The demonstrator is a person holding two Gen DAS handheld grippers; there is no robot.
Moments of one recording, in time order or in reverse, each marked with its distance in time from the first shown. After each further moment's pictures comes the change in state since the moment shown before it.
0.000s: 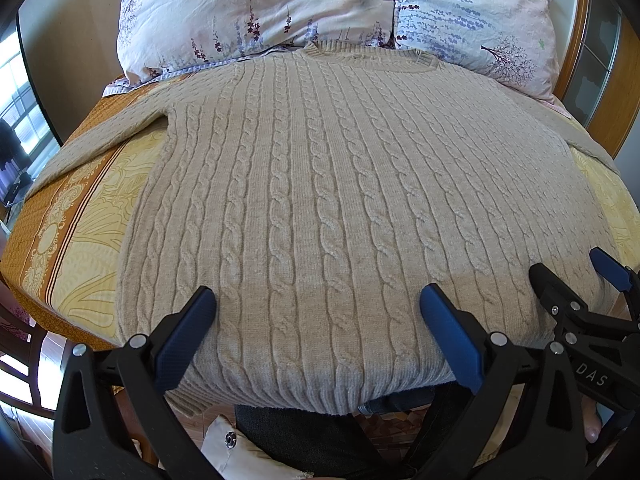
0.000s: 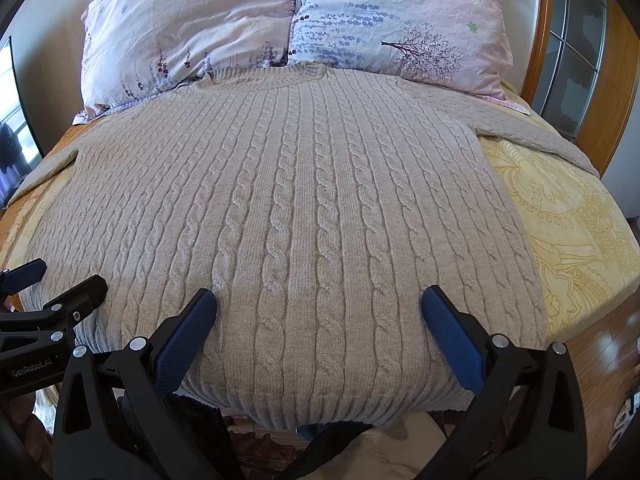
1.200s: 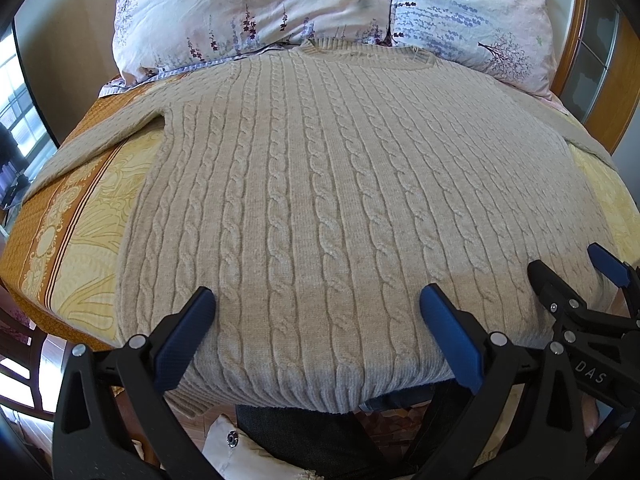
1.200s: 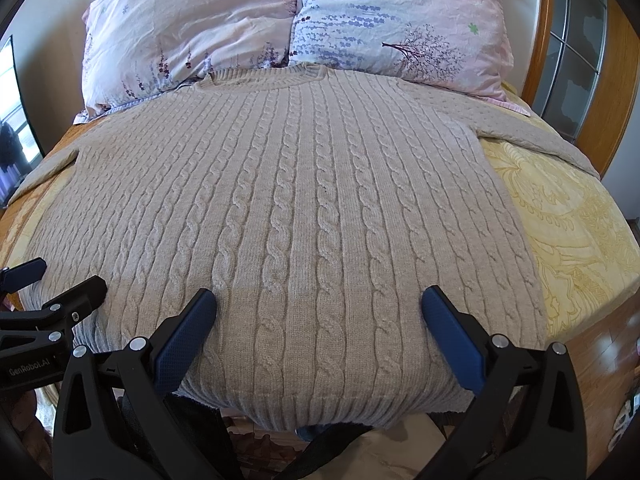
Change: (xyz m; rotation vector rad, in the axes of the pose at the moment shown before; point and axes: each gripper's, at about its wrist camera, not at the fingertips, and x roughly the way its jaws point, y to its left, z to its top) left arm -0.001 -0.004 -0.001 0.011 0.005 -0.004; right arm 0.000 -0.001 0.000 -0.022 -0.020 0.018
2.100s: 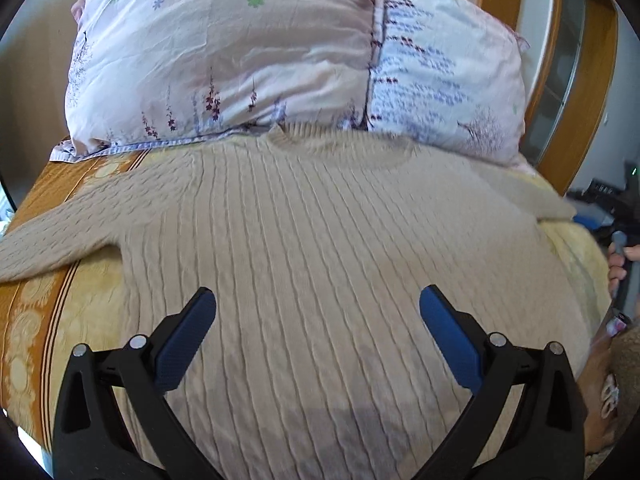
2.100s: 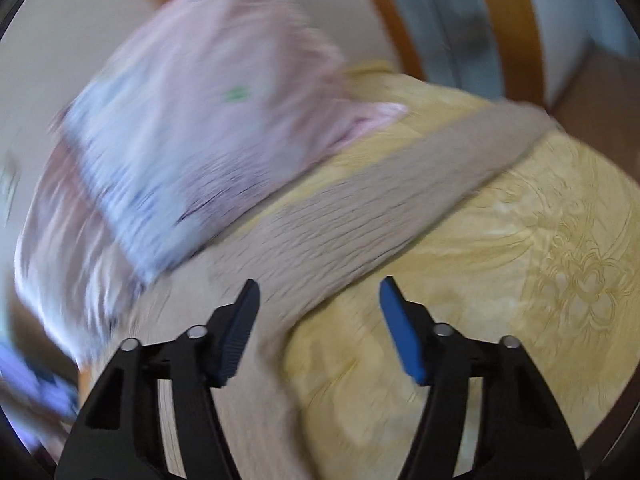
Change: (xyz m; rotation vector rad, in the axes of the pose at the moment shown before) left arm 0.018 0.032 0.099 0.019 -0.188 -0.202; right arm 0.078 -0.292 0.103 0.748 -0.076 0.047
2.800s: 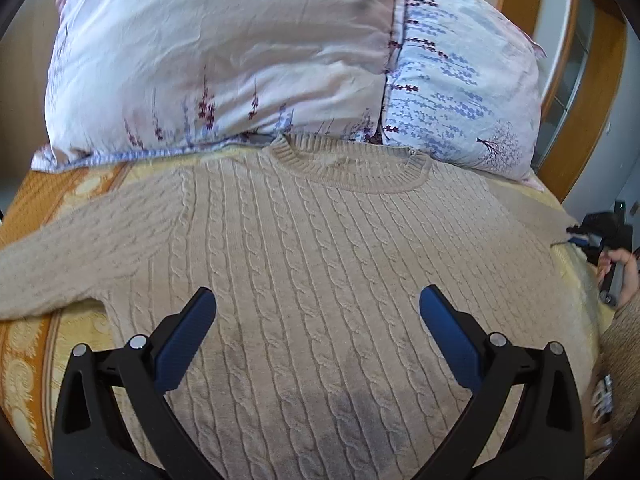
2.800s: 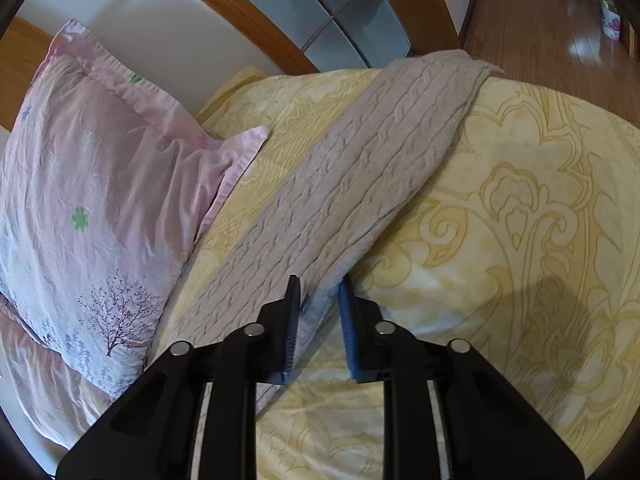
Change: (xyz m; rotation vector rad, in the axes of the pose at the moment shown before) left arm 0.038 0.021 0.038 -0.027 0.050 -0.035; right arm 0.044 -0.070 0.045 0.300 -0.019 -0.099
